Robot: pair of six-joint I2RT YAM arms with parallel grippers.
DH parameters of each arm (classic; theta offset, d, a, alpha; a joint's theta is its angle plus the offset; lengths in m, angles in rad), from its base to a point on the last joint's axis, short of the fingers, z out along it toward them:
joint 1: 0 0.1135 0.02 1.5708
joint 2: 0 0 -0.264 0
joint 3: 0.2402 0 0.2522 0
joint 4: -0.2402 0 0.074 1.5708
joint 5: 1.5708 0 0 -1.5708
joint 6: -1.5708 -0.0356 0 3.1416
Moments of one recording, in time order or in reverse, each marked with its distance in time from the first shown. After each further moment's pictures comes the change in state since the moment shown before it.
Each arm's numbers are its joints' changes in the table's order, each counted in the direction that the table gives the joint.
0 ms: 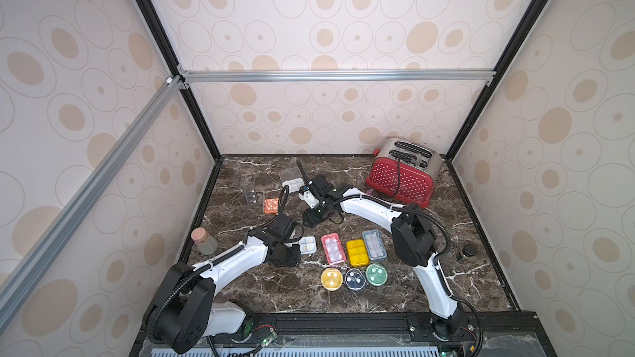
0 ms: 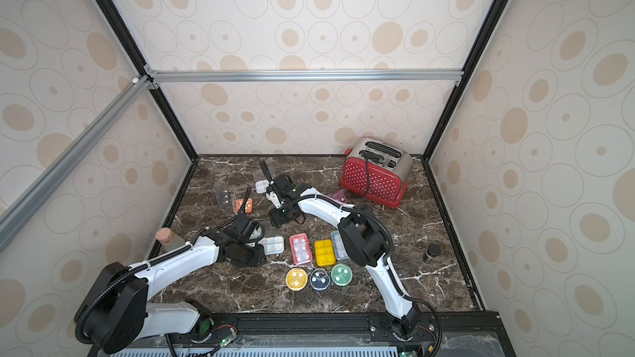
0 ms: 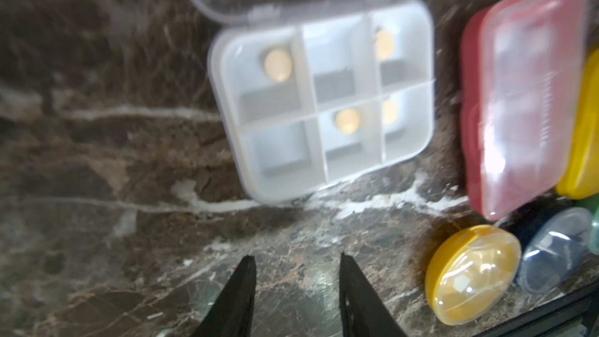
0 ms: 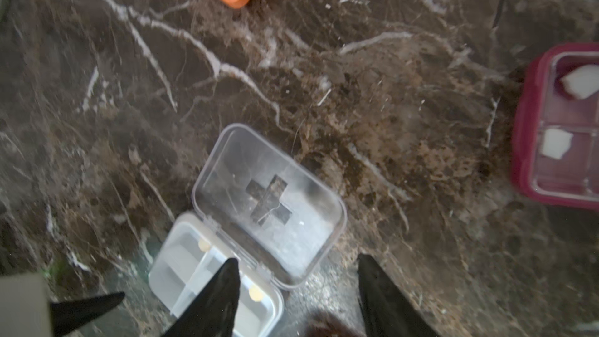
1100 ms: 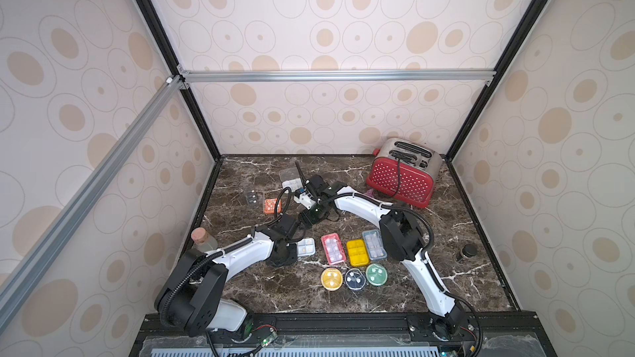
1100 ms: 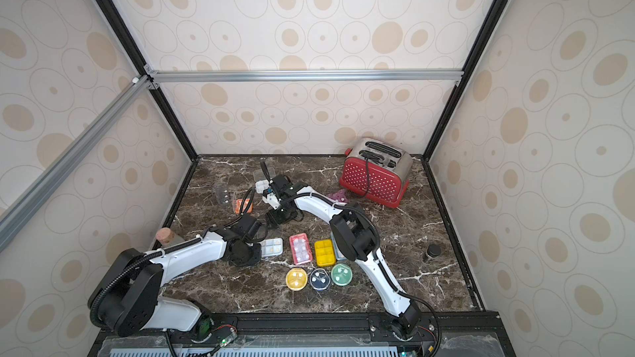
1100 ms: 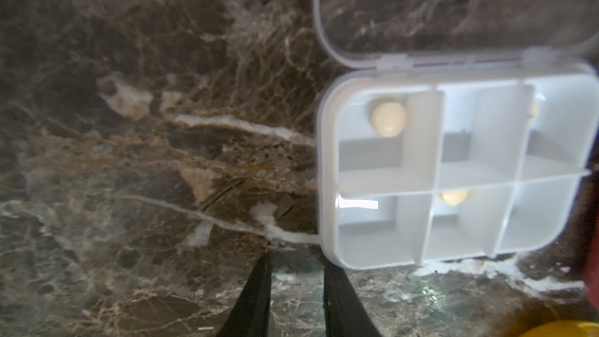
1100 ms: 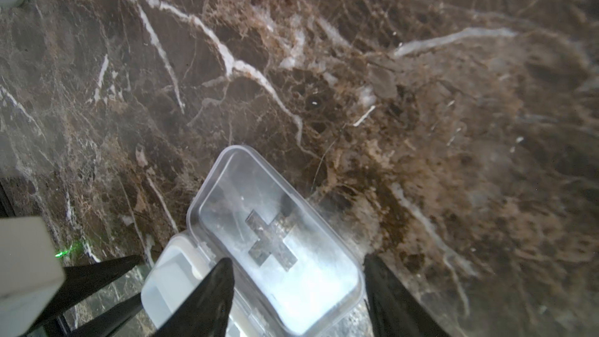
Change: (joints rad) left arm -0.002 -0.111 0.042 -0.014 -0.169 0.079; right arm -0.020 -0.138 0.141 -0.076 -0.162 0.076
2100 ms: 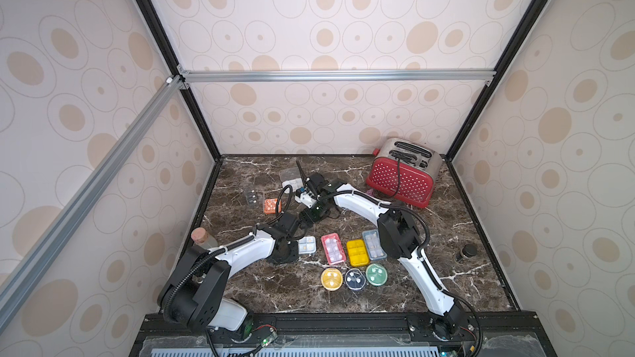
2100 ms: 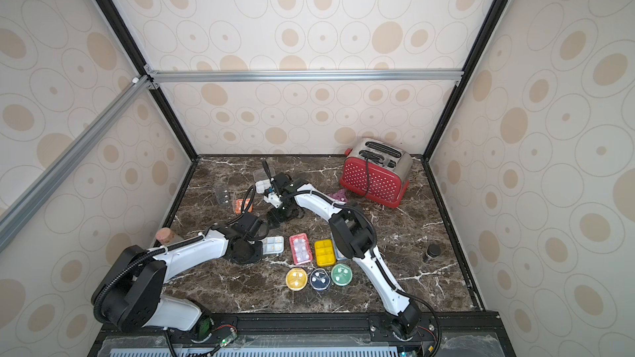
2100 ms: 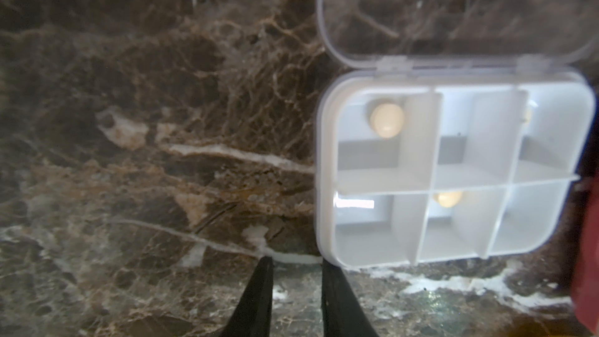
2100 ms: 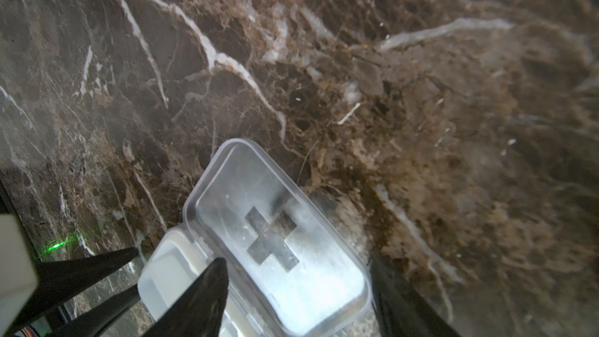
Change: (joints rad) left arm 0.000 -0.028 0.018 0.028 0.000 -0.006; right arm -0.019 -0.060 0.096 -0.087 -0.027 0.029
